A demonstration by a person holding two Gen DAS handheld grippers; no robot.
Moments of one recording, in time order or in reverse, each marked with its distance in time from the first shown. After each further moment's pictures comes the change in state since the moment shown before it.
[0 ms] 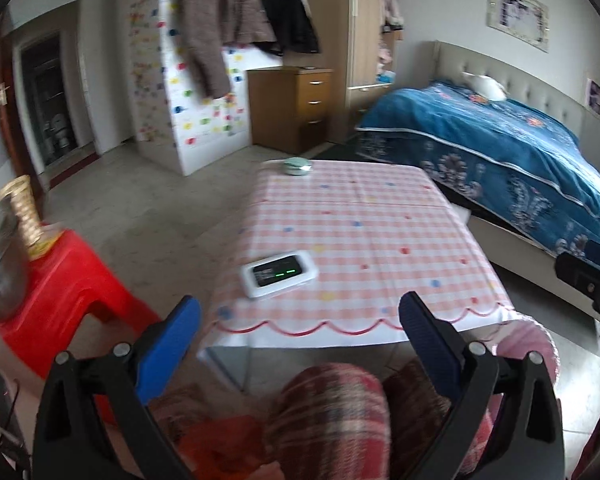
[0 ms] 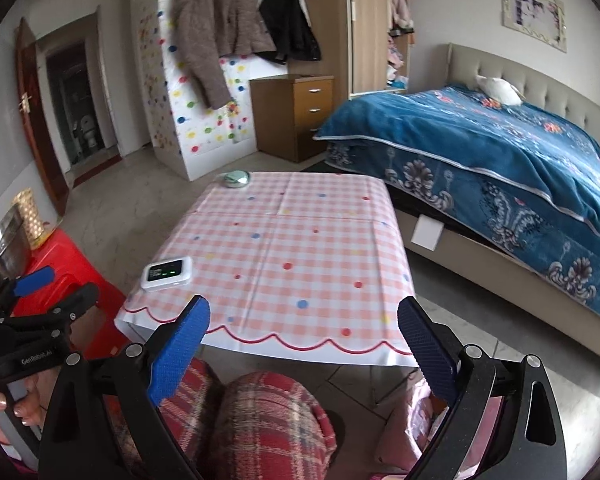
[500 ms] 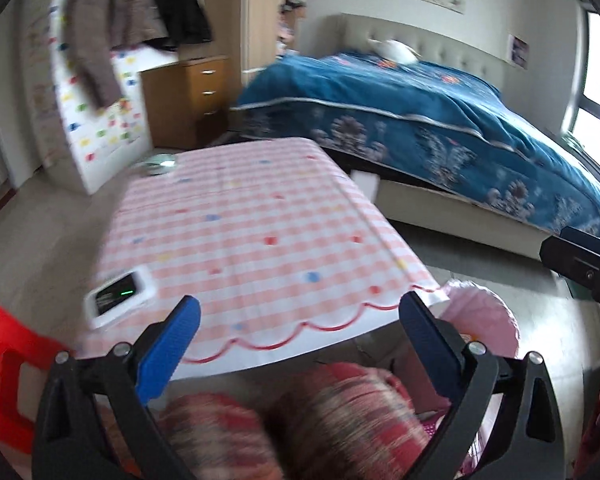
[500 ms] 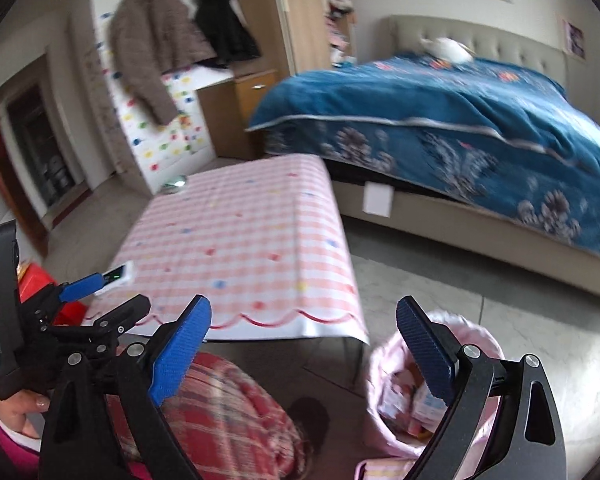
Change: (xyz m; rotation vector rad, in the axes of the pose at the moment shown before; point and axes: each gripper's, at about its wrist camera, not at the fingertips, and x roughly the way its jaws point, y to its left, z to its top) left arm 0.055 -0.123 -0.004 0.179 0.037 -0.275; right arm -0.005 -0.098 -0.033 0.161 0.006 -0.048
